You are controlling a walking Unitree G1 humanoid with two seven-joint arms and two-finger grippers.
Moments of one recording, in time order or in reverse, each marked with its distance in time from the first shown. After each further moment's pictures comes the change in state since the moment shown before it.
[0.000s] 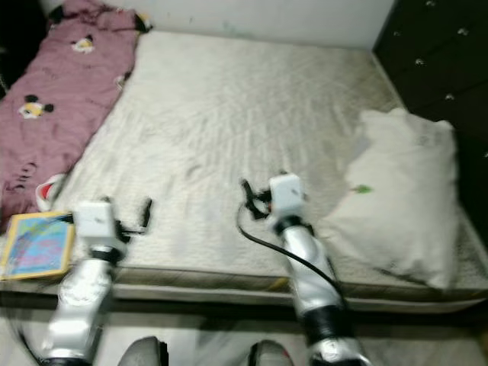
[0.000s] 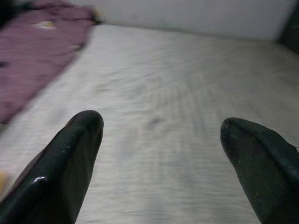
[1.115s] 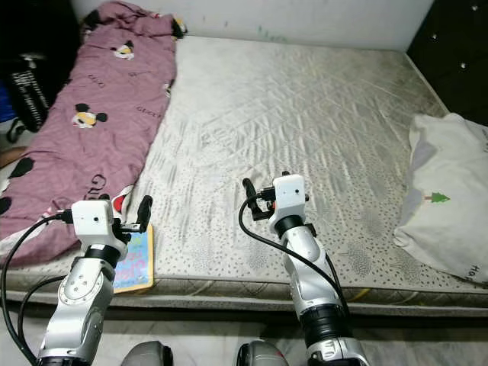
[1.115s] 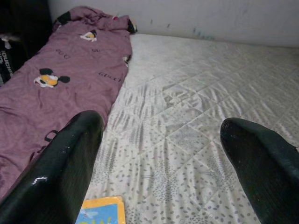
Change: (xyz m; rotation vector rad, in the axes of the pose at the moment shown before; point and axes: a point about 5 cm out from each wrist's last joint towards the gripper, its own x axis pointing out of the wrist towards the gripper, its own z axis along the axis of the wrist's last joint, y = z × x) left arm 0.000 0.012 0.005 0.011 -0.022 0.028; right arm 0.004 0.005 0.005 0.036 -0.012 0.003
